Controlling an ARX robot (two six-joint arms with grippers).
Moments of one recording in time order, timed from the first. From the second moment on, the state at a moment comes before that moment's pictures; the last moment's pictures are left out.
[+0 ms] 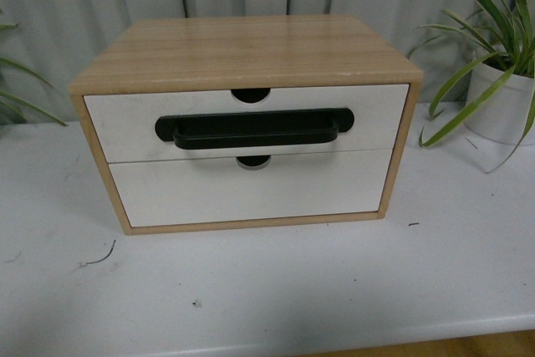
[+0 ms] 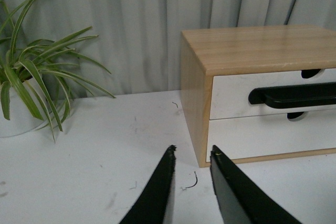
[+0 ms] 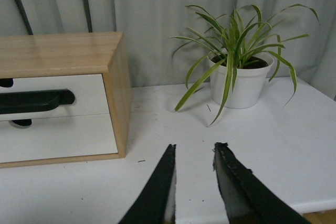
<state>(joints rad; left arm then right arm) 0.00 0.01 0.01 0.00 0.00 0.00 0.00 0.00 0.01 0.00 0.00 -0.01</state>
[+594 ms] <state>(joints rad) 0.00 0.01 0.01 0.00 0.00 0.00 0.00 0.00 0.01 0.00 0.00 -0.01</state>
